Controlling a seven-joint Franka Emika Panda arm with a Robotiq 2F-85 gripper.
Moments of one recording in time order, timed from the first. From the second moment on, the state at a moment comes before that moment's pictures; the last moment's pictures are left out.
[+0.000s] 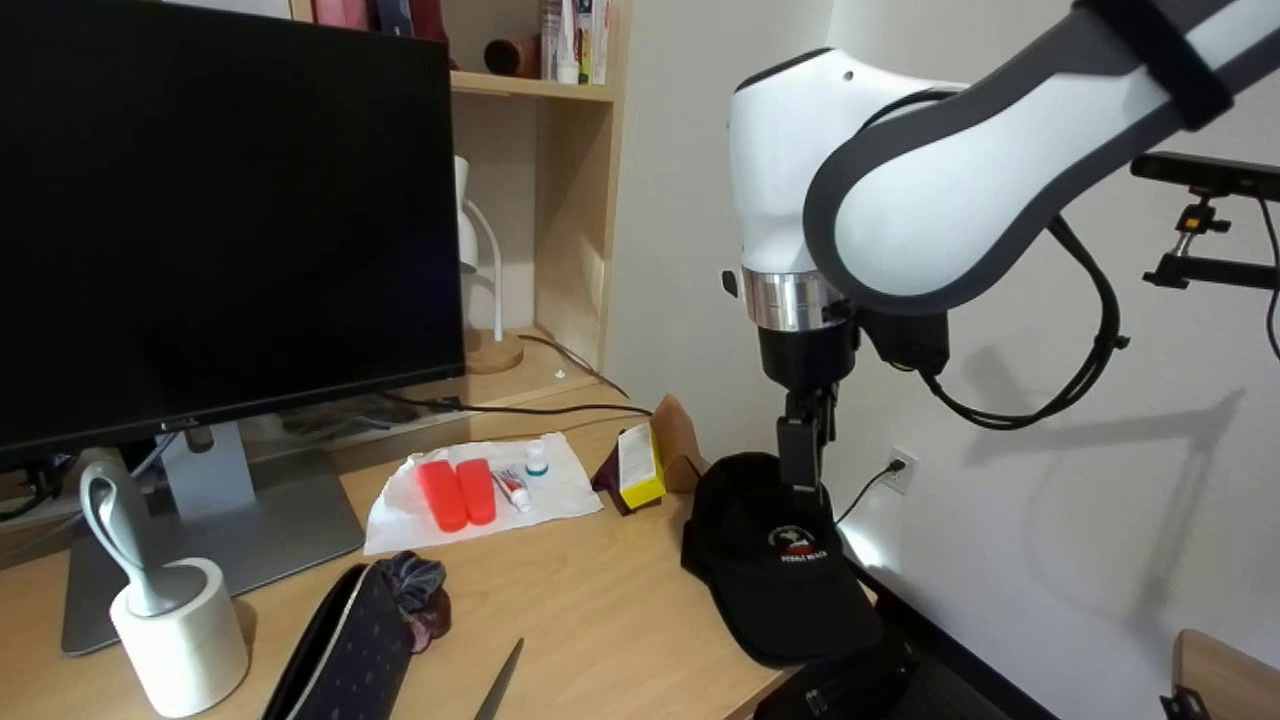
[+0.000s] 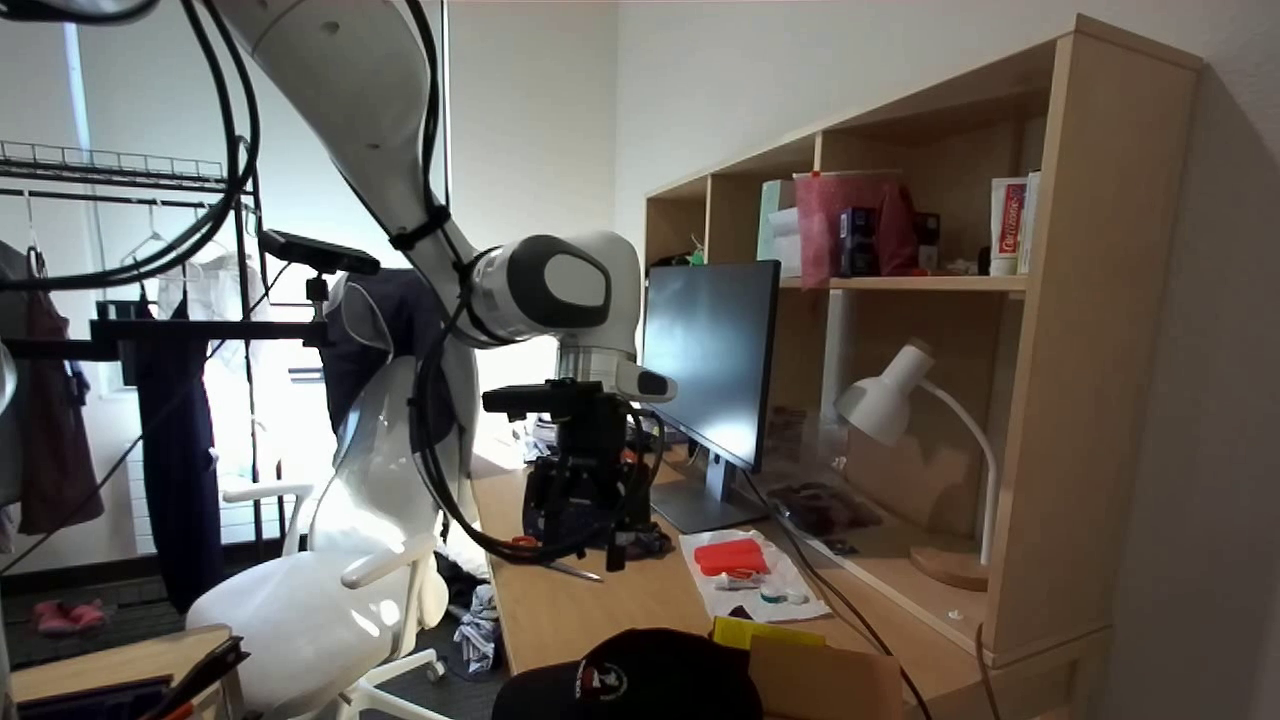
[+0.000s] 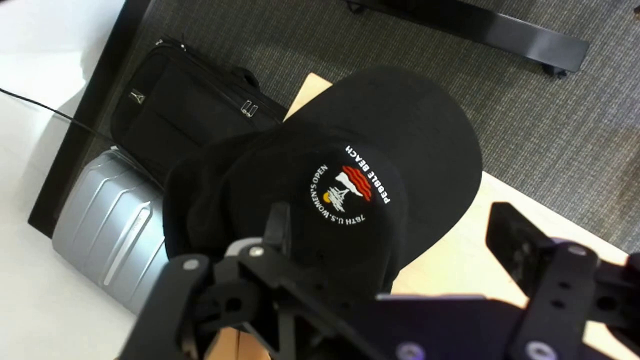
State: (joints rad) arm 0.01 0.08 0.00 -2.33 -0.30 2.19 -0.09
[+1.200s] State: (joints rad) arm 0.16 0.30 0.04 -2.45 -0.62 2.41 0.25
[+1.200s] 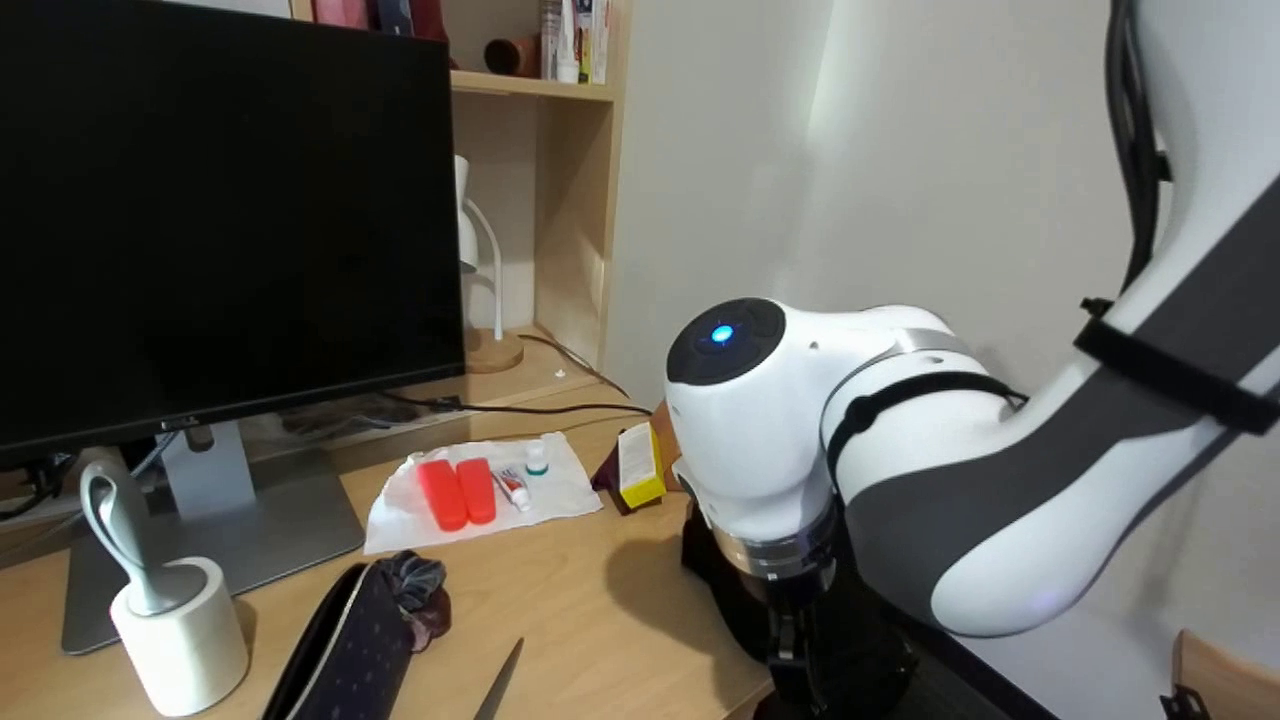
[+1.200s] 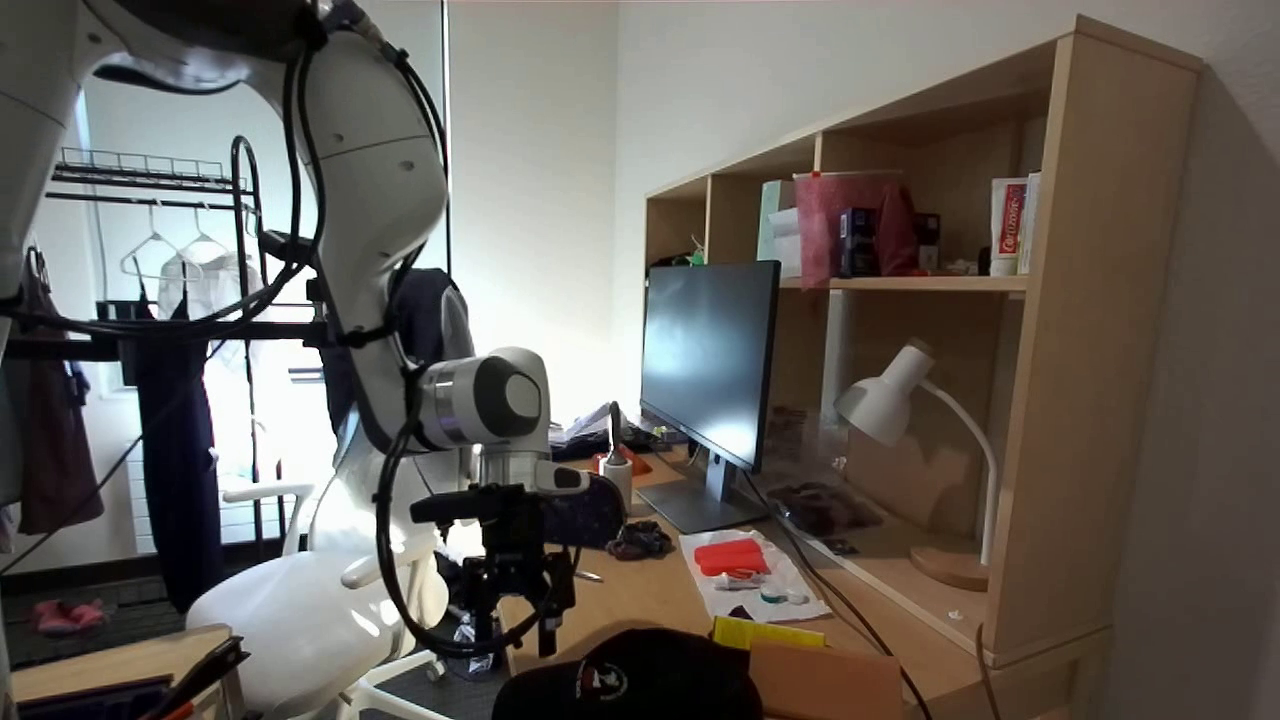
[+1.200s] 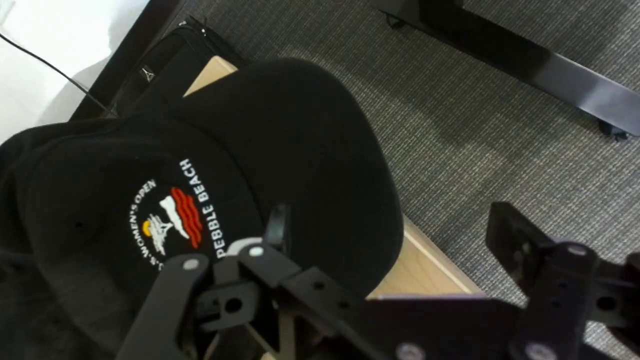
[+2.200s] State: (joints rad) arm 0.26 0.47 -0.08 -2.32 -0.81 2.37 0.63
